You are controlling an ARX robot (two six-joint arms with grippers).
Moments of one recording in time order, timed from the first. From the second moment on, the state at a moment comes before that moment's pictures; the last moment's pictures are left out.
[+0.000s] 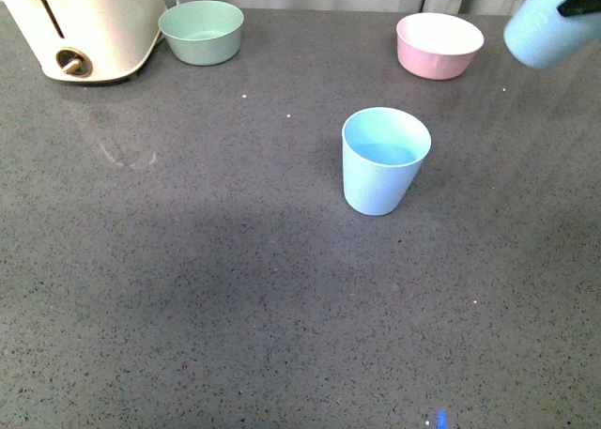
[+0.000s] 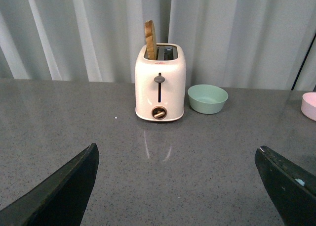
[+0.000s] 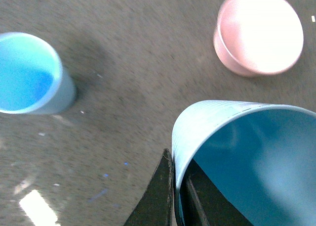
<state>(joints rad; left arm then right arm) 0.00 0.01 0.01 0.00 0.00 0.00 0.01 1.79 1.37 -0.48 -0.46 -0.84</state>
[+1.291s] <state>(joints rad) 0.00 0.01 0.01 0.00 0.00 0.00 0.35 1.79 1.22 -0.44 -0.36 -0.77</state>
